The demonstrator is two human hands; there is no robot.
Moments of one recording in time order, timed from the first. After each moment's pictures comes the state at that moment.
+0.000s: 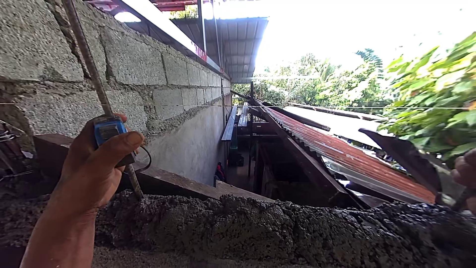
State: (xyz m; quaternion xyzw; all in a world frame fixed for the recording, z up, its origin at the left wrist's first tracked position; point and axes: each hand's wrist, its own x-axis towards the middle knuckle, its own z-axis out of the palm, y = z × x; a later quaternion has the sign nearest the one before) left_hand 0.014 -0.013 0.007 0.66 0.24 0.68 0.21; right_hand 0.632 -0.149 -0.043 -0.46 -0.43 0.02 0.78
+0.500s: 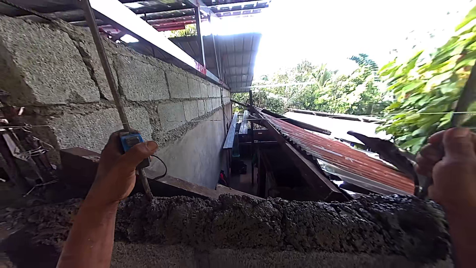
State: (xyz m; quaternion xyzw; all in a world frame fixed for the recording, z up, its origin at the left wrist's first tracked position) left_hand 0.016 -0.011 0.015 0.65 0.29 0.67 0.21; right_hand 0.620 -0.149 -0.035 -0.47 -0.44 -0.04 0.76
